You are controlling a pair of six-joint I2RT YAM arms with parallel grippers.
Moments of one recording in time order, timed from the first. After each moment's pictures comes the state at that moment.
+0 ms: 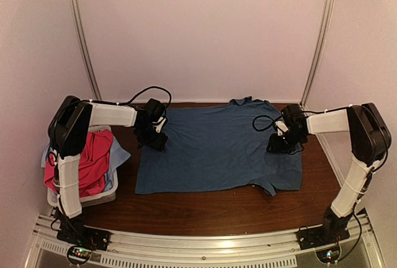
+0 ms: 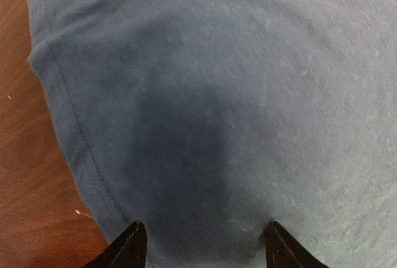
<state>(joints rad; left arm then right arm) -0.52 2.08 1.44 -0.53 -0.16 -0.08 0.22 1.77 1.02 -0.35 -0.17 0.24</state>
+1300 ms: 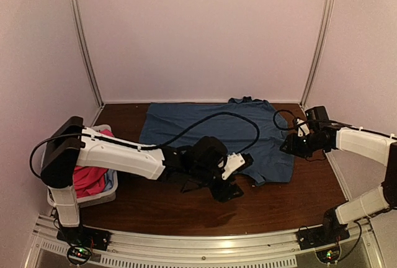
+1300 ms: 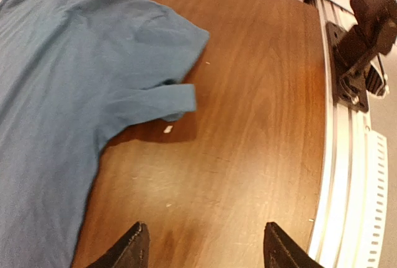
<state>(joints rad) -1.18 1.89 1.29 -0.11 0.13 -0.06 0.20 1.28 0.76 -0.41 -0.23 0.39</state>
